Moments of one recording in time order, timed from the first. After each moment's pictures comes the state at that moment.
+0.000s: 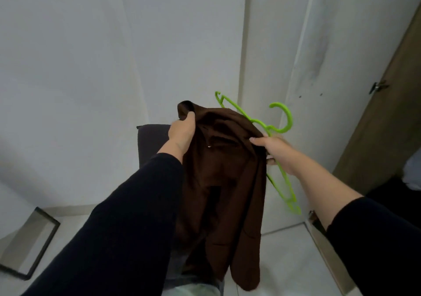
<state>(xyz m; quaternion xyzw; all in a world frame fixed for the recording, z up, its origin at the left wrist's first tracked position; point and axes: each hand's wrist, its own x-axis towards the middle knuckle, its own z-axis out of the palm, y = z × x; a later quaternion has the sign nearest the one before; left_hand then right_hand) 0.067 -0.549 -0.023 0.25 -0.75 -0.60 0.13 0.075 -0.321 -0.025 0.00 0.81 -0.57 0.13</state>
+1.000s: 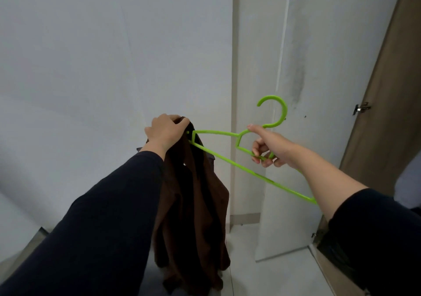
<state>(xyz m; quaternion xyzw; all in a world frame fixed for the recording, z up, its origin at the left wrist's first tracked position) 0.093 -0.534 0.050 0.18 -0.92 -0.25 0.26 0.090 -0.264 0.052 -0.10 0.86 -0.47 0.16</state>
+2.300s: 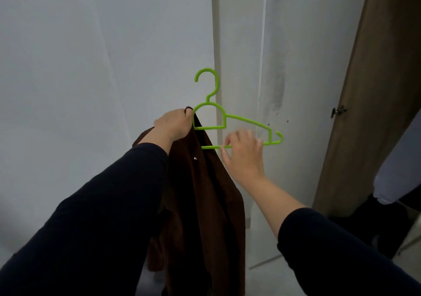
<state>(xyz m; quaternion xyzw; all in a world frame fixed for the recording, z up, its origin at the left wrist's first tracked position) 0.067 -0.483 0.096 0.07 -0.96 -0.17 0.20 0.080 -0.308 0.000 -0.17 0.87 -0.20 -0.42</state>
